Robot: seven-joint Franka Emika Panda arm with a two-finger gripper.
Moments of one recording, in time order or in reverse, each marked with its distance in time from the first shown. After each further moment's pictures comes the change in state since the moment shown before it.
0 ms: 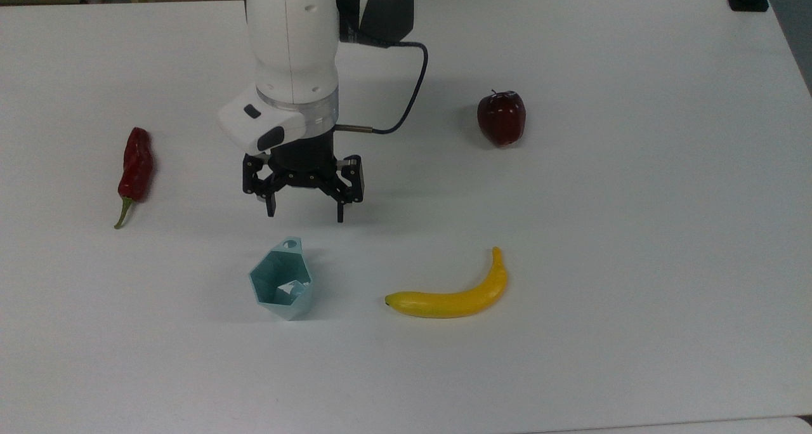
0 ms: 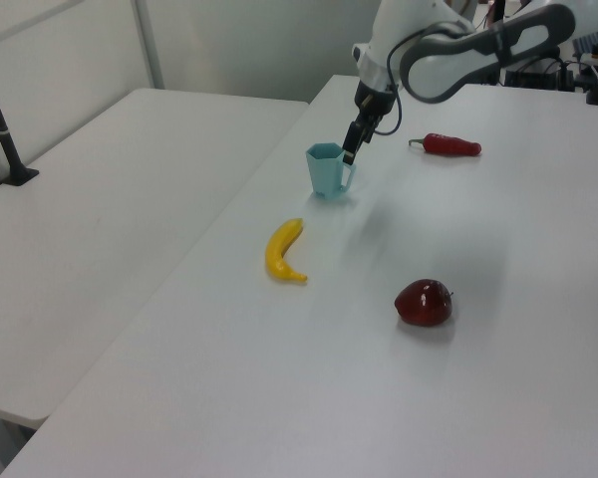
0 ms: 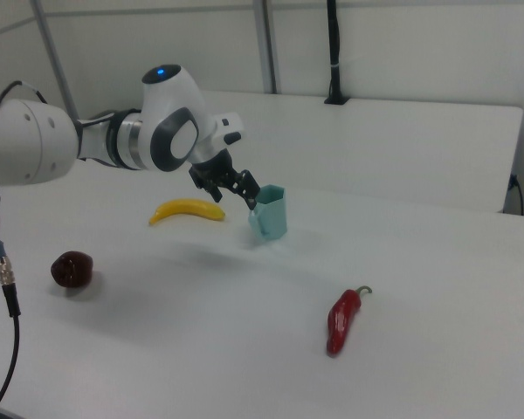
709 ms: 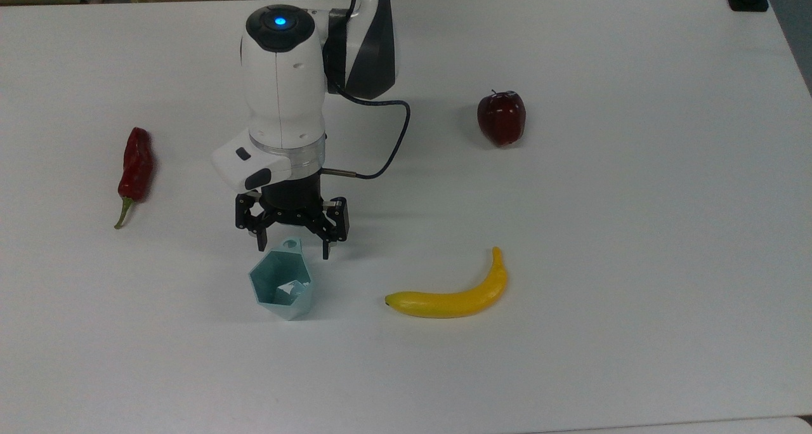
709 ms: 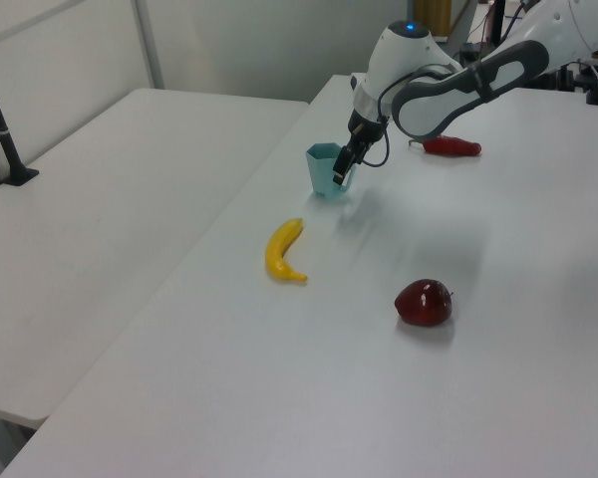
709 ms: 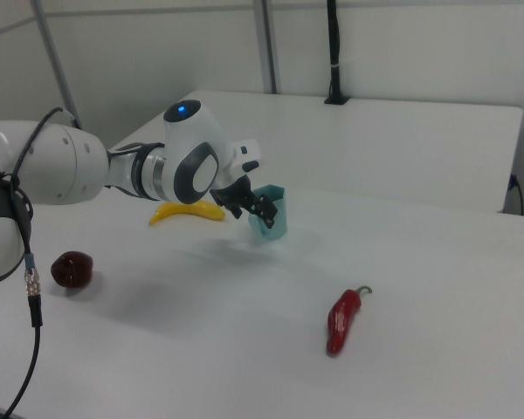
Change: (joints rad) arm -0.031 0.116 -0.001 0.006 0.000 0.172 0.042
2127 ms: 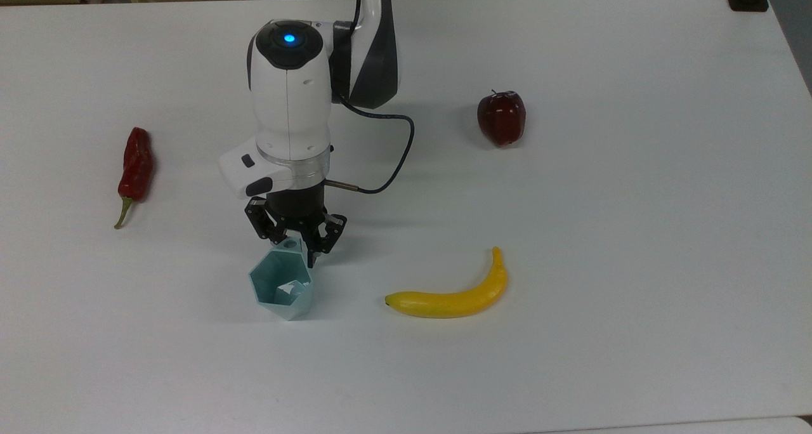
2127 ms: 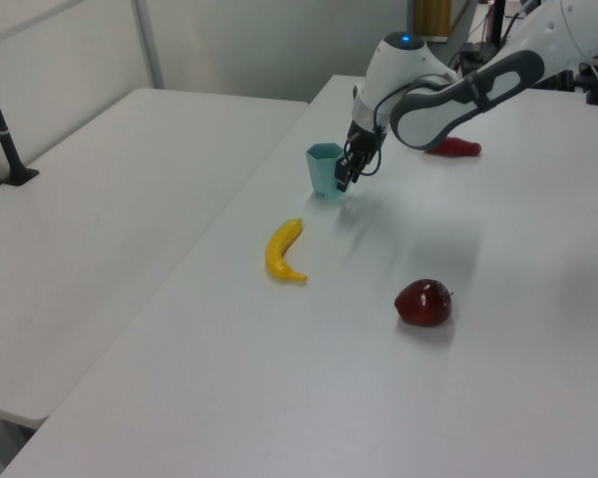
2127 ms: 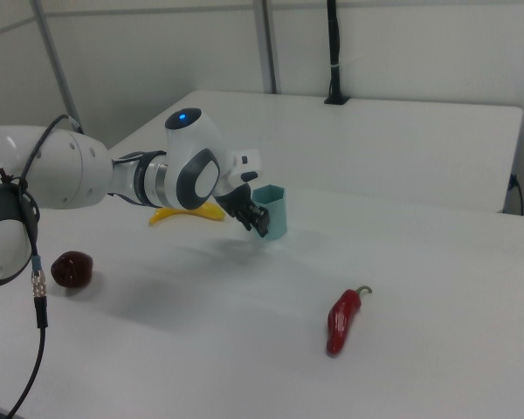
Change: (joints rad) arm 0.004 0.031 0.001 0.009 -0.042 0.000 0.152
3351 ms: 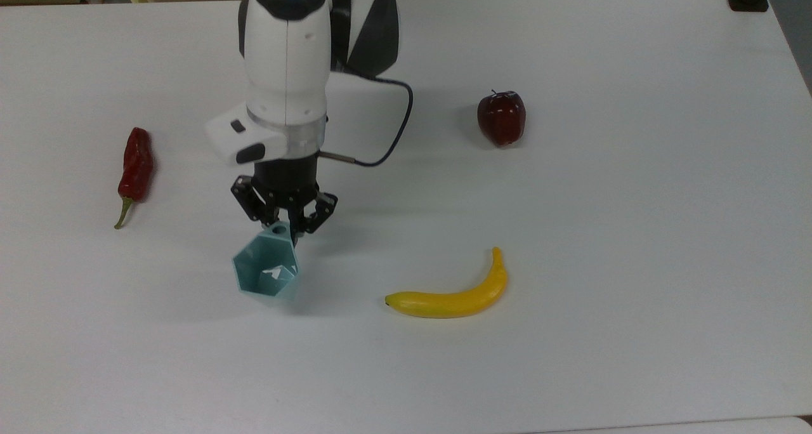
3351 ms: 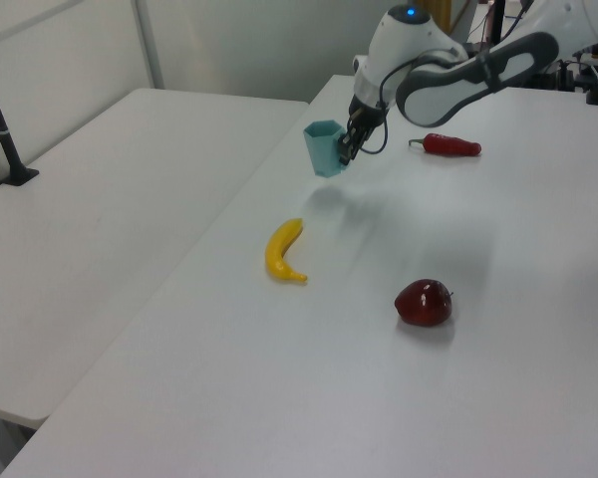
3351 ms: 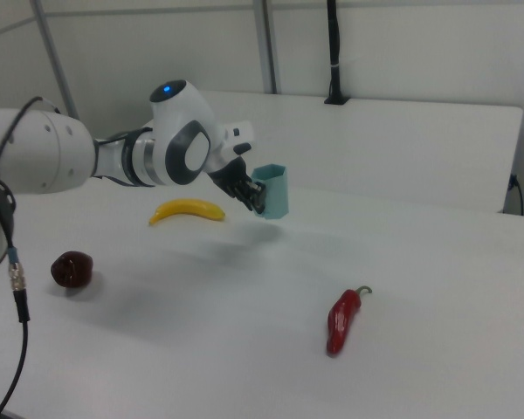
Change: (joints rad) arm -0.001 -0.105 0.000 -0.018 -0.070 -0.050 0.000
